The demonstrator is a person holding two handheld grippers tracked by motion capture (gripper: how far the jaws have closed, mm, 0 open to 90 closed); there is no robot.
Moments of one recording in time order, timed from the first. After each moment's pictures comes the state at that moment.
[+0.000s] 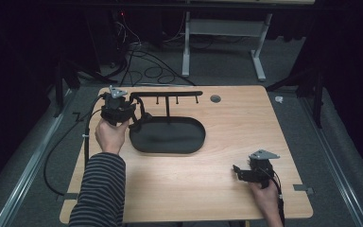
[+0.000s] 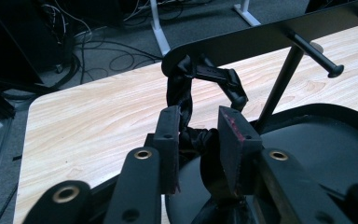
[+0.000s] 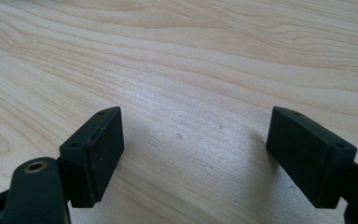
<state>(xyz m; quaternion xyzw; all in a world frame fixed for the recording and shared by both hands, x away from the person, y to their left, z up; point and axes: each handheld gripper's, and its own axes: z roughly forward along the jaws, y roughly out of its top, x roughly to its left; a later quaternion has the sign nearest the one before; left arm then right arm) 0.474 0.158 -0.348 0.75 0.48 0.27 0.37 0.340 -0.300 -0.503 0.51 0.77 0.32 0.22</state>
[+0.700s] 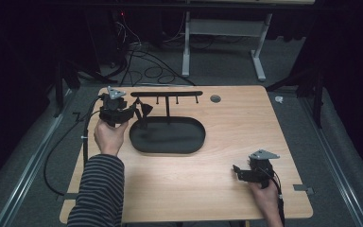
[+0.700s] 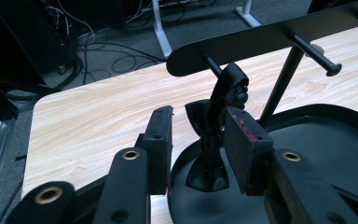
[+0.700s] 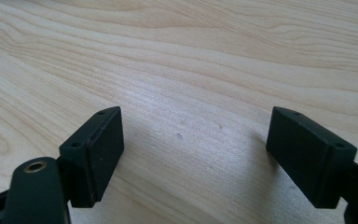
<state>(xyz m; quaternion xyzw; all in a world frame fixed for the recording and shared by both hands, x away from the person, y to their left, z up) 0.469 0.160 -0.346 0.75 0.48 0.28 0.37 0.340 -0.300 -0.503 0.51 0.77 0.32 0.22</state>
